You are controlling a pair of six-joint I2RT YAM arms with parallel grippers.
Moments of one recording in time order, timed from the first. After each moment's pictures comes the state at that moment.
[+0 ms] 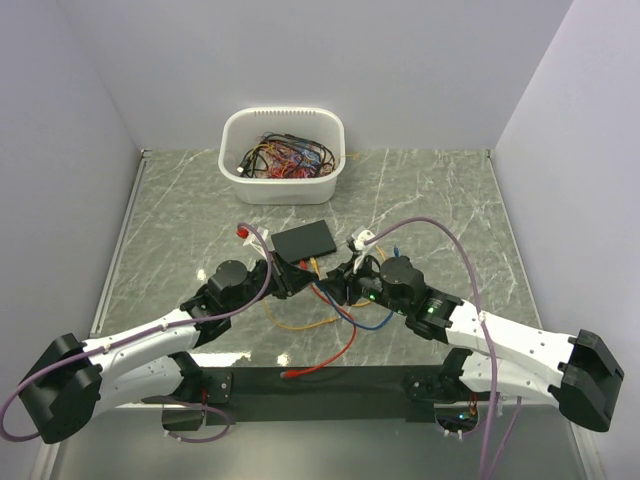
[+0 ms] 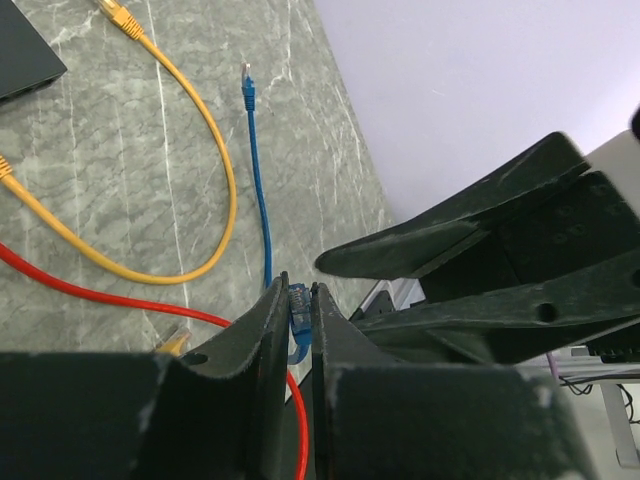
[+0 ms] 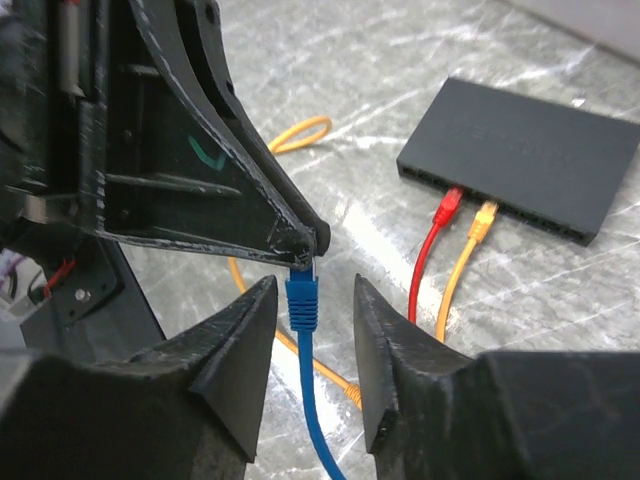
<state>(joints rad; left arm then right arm) -0.80 1.00 0.37 0.50 0.13 -0.97 0.94 0.97 0.54 0.20 -0.03 0.27</state>
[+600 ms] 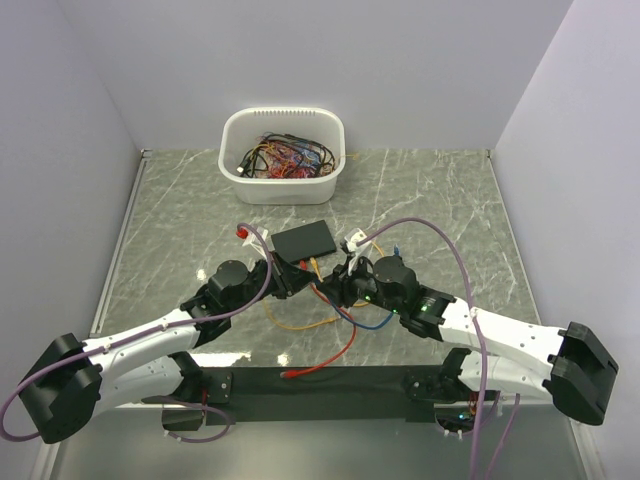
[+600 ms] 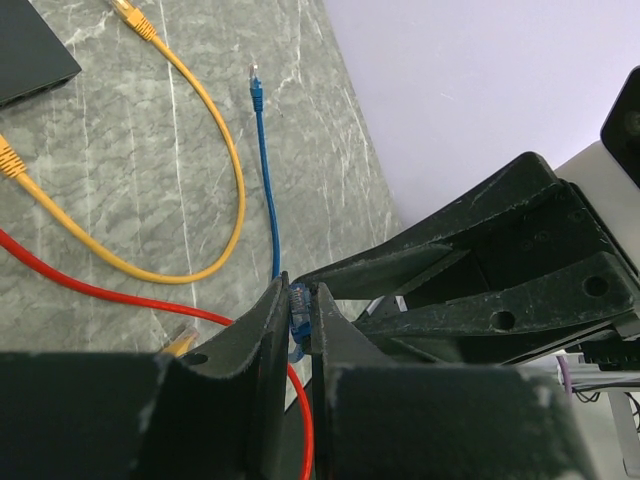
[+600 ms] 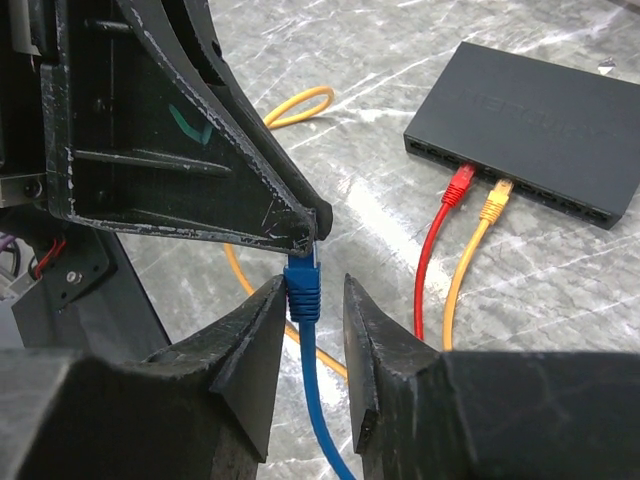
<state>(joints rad) -0.80 1.00 0.38 0.49 0.12 -0.96 0.94 1.04 0.54 0.20 -0.05 0.28</state>
